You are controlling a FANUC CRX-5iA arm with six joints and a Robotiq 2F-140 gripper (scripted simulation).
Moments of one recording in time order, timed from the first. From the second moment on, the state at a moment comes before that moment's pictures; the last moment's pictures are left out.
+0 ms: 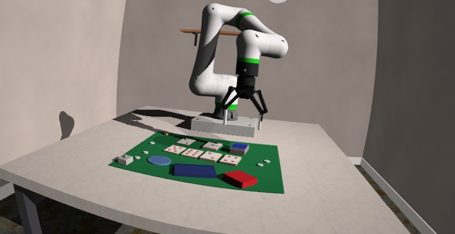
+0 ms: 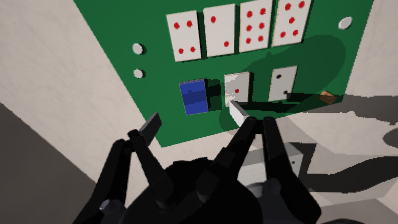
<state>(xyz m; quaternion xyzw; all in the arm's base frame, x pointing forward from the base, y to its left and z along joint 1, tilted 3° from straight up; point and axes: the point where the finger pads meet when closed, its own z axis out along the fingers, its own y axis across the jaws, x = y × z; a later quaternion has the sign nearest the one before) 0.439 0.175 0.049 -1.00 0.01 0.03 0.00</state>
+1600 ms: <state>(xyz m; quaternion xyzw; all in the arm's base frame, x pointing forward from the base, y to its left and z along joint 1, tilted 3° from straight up) 0.438 0.175 0.003 -1.00 0.01 0.03 0.00</state>
